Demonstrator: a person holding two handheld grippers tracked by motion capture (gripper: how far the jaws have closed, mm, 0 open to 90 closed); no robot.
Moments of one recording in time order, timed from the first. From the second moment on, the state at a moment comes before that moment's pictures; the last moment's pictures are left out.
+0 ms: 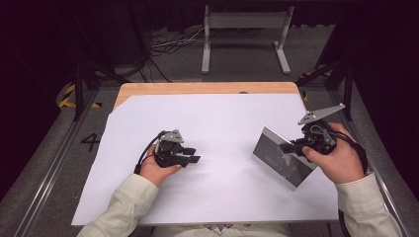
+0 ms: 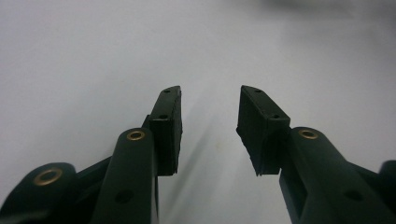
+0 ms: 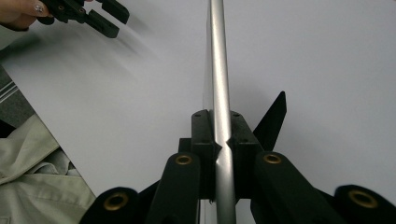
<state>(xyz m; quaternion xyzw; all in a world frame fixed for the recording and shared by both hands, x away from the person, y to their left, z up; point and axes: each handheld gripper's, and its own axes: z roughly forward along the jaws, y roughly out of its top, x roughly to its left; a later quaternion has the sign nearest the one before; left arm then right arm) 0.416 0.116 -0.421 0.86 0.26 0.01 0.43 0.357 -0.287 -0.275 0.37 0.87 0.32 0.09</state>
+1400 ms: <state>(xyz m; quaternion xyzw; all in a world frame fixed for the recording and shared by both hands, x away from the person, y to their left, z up) 0.411 0.134 -0.424 0.85 0.28 0.01 0.43 0.428 -0.217 -0.271 0.19 0.93 0.32 0.03</state>
